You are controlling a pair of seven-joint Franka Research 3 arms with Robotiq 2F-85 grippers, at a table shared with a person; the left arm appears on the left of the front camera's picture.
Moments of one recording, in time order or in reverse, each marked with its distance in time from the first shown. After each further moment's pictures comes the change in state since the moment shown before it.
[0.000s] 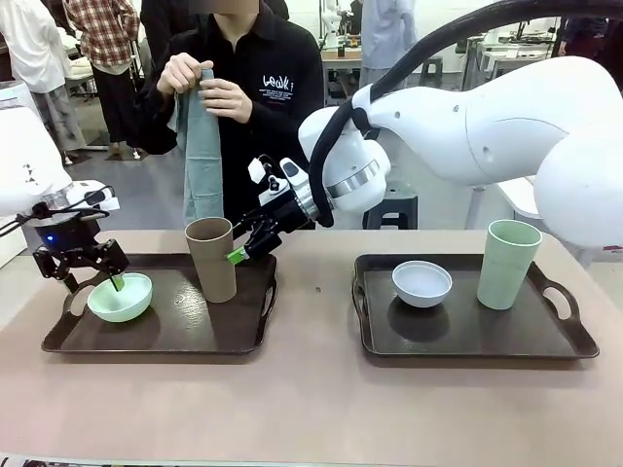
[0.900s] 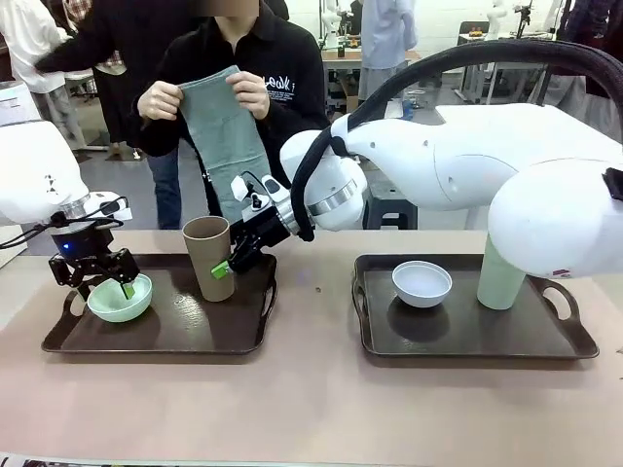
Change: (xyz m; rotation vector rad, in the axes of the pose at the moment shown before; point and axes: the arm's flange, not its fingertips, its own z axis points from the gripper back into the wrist) left arm 0.013 -0.008 -0.024 -0.002 0.036 -0.015; right arm -0.015 -0.020 -0.047 0.048 -0.019 0.035
